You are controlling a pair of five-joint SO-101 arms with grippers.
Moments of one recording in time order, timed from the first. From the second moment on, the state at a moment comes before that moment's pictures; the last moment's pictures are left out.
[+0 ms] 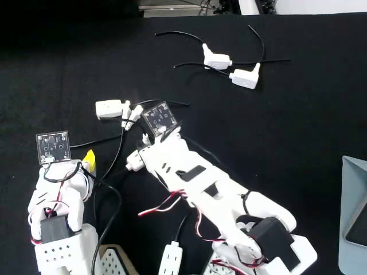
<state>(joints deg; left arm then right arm) -19.1 -98.9 88.2 56.0 -7.3 -36.5 -13.1 66.7 -5.2 -2.7</state>
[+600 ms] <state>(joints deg) -19.1 -98.9 88.2 56.0 -7.3 -36.5 -13.0 68.4 -10.4 -2.7</state>
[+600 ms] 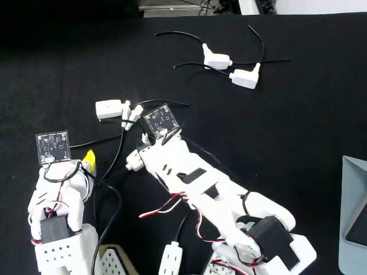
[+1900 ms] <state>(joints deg) -19.1 -98.9 88.2 56.0 -7.3 -38.0 -12.0 72.7 -17.6 -1.1</state>
